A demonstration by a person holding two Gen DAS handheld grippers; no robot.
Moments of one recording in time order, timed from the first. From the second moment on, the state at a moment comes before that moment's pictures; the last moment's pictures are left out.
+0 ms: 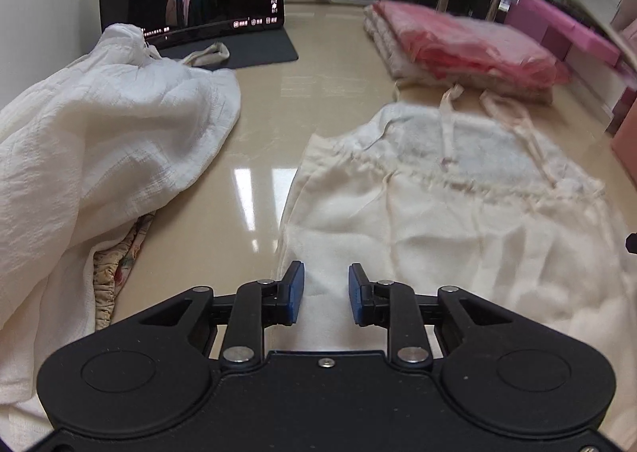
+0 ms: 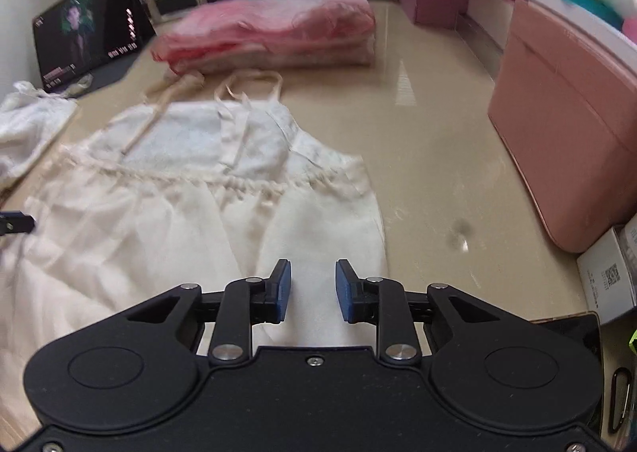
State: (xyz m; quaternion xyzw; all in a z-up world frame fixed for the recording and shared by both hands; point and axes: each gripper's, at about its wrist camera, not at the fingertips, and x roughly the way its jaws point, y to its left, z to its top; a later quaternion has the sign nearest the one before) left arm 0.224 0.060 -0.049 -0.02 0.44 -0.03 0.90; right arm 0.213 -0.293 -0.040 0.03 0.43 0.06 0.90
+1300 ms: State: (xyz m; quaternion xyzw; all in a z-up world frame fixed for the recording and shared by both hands) left arm 0.010 0.032 0.014 -0.04 0.40 -0.03 0.91; right arm -0.018 -0.204 0.028 0.05 0.40 0.07 0.91
